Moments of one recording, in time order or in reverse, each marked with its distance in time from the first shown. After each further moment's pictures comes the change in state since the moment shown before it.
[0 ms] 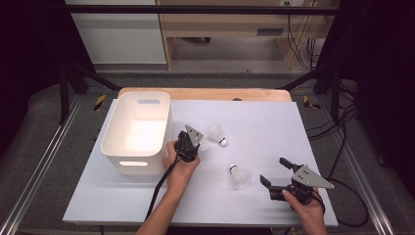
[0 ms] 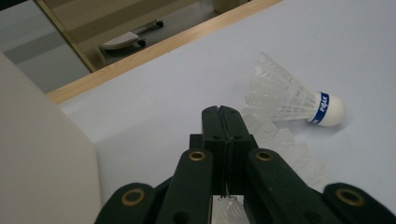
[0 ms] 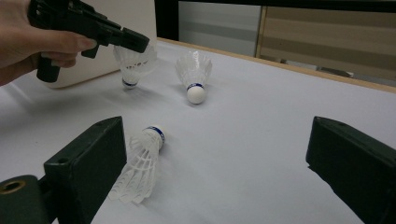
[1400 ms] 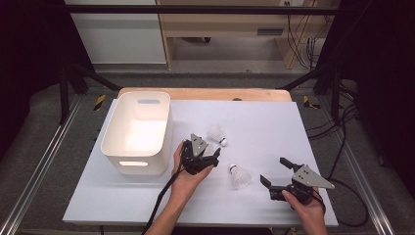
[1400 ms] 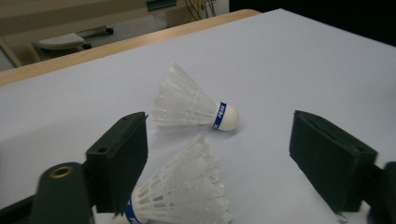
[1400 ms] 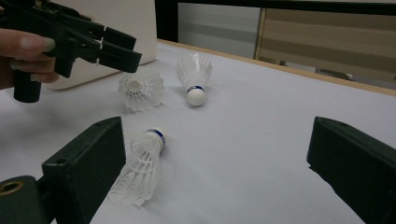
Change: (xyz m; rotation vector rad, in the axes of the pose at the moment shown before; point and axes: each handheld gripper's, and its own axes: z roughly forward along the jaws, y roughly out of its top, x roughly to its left) left arm -0.027 -0.005 -0.026 -0.087 -0.214 -0.134; right arm 0.001 0.002 -0.001 -0.005 -0.002 -0.005
